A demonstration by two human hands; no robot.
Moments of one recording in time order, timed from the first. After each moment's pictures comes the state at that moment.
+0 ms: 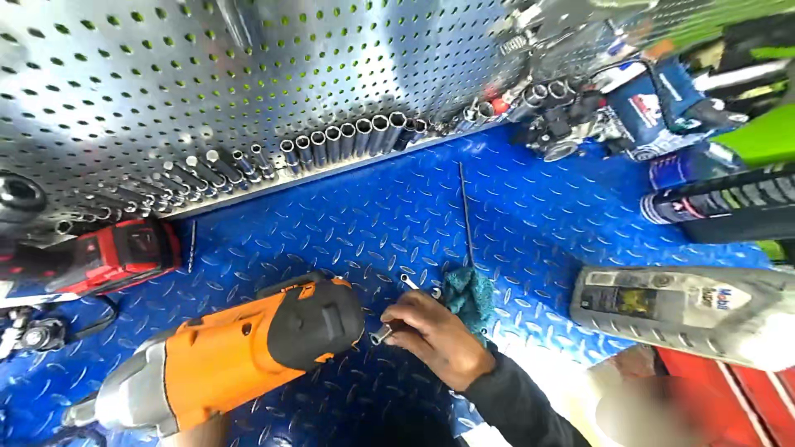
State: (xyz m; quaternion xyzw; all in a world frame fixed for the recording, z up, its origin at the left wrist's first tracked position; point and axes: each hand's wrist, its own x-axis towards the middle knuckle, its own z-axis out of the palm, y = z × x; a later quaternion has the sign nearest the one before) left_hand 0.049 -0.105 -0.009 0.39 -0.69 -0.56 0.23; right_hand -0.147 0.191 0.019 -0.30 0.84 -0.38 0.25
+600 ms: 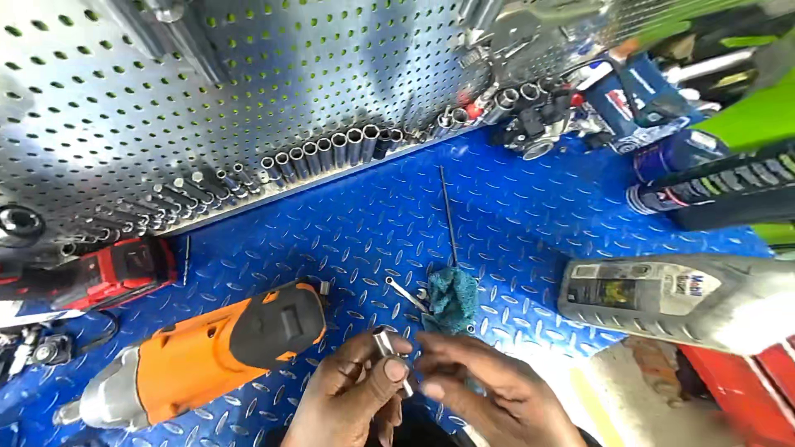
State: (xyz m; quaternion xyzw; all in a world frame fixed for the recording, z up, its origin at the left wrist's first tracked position) left_hand -0.055 0.021 0.088 0.06 -0.49 -0.86 -0.12; right_hand -0.115 0.226 0.105 -0.23 0.76 -0.58 0.15
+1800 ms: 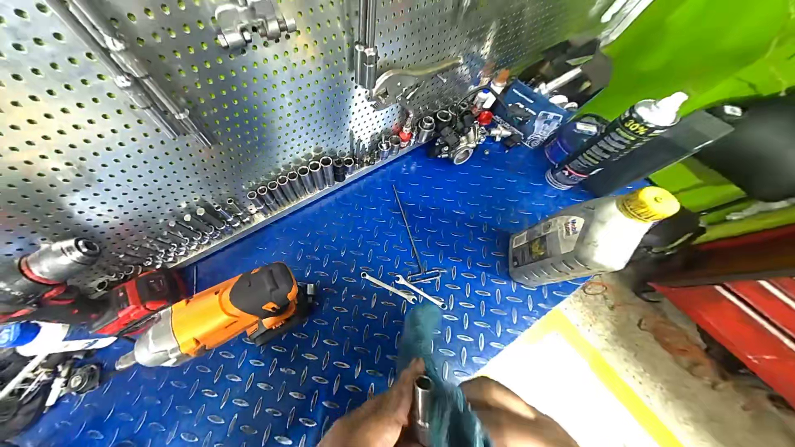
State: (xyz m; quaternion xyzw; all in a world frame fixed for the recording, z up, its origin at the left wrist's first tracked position) left_hand -0.001 0.045 0.161 -0.17 -0.69 -0.69 -0.14; right_hand -0.027 0.271 0.152 -0.26 0.70 -0.66 0.06
